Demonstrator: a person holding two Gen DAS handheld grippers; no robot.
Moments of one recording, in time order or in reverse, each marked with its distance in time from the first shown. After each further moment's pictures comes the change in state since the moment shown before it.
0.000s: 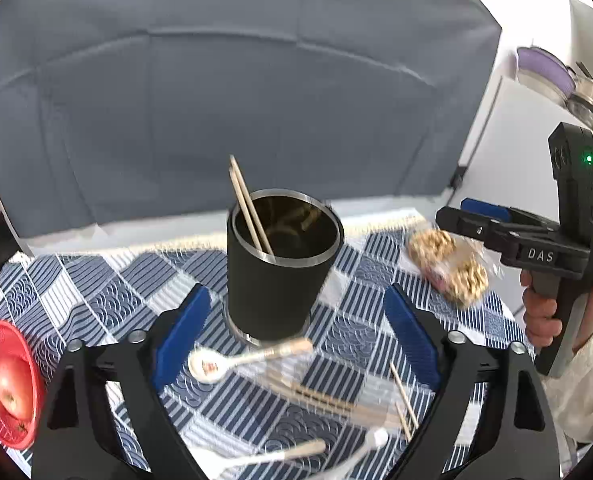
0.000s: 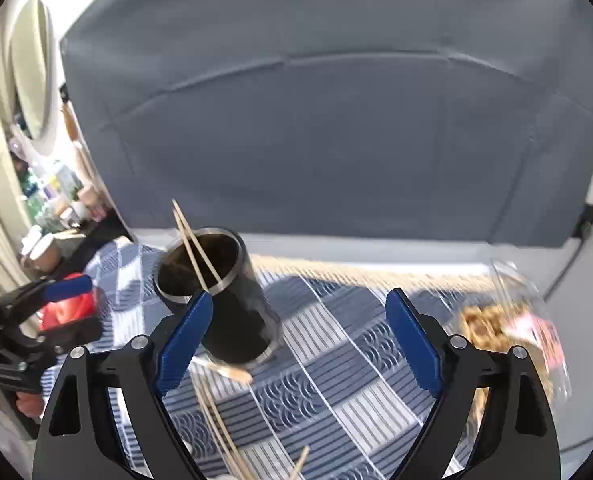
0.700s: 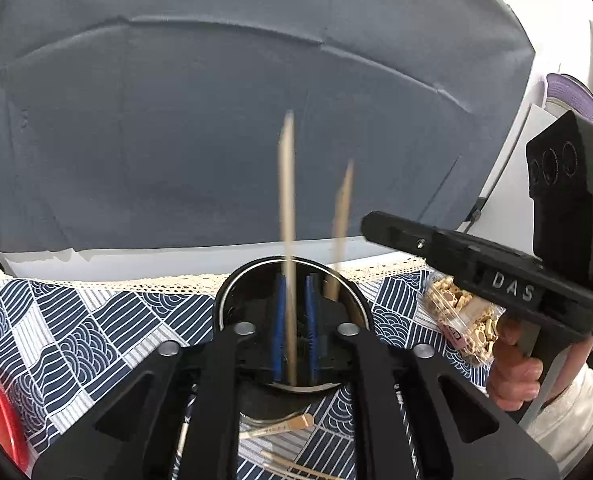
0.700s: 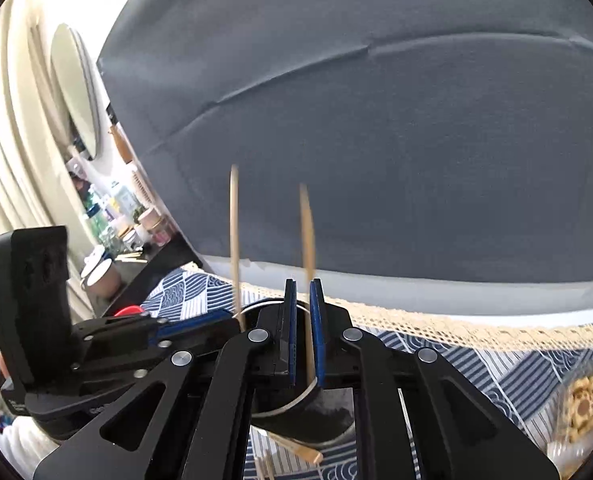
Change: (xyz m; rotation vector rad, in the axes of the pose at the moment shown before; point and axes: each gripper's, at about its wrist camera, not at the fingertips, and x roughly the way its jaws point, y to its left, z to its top) left arm 0.064 0.010 0.058 -0.066 -0.058 0.003; right arm 0.090 0.033 0.069 0.005 -0.039 0.331
